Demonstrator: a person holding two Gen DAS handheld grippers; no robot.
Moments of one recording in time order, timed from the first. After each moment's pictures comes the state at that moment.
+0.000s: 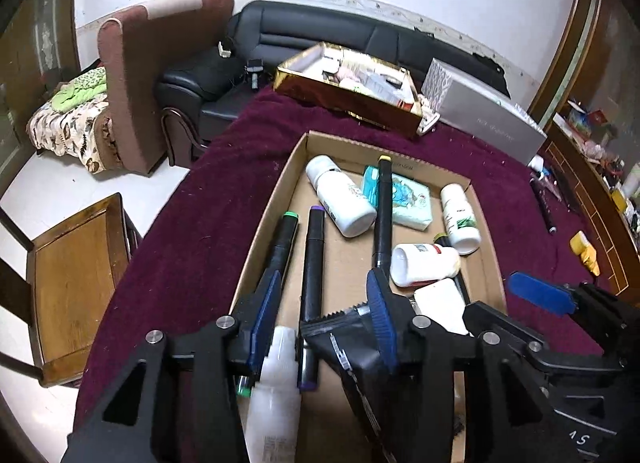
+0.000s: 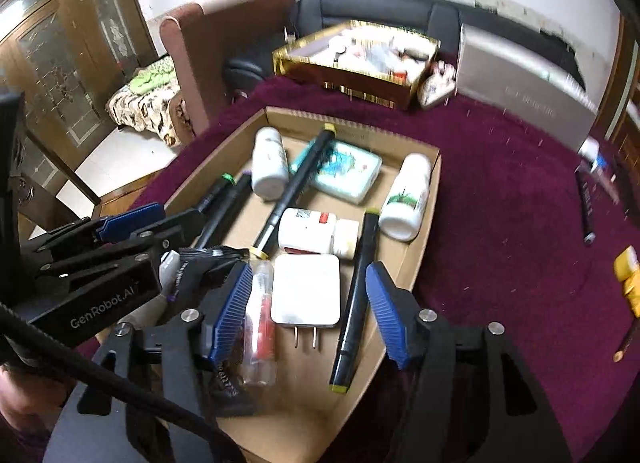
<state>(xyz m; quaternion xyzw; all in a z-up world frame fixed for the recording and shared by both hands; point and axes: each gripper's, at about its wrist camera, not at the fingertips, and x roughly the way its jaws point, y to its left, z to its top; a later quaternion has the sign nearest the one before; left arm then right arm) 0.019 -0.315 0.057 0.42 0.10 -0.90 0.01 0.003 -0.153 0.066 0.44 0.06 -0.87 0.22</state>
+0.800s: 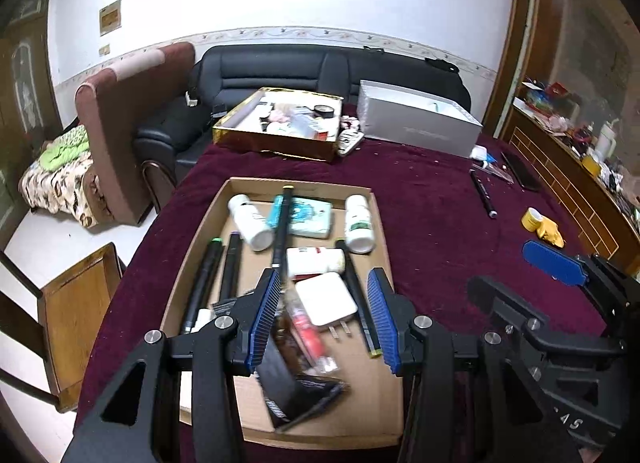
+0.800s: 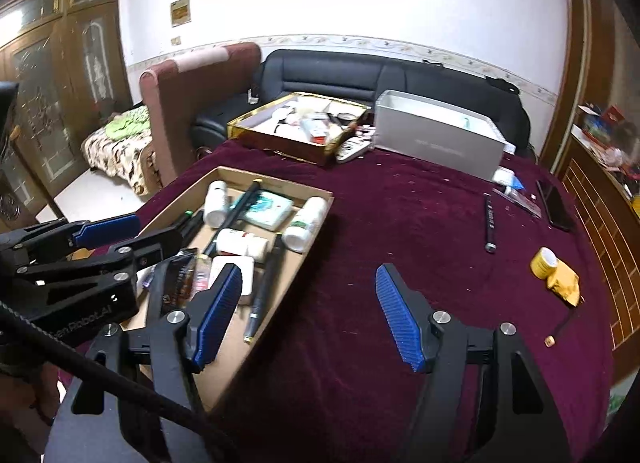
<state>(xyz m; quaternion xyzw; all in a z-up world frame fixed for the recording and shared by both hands) 0.066 -0.220 0.118 0.37 0.03 -0.93 -0.03 0.060 -0.067 0.116 0.34 0.06 -0.93 0.15</state>
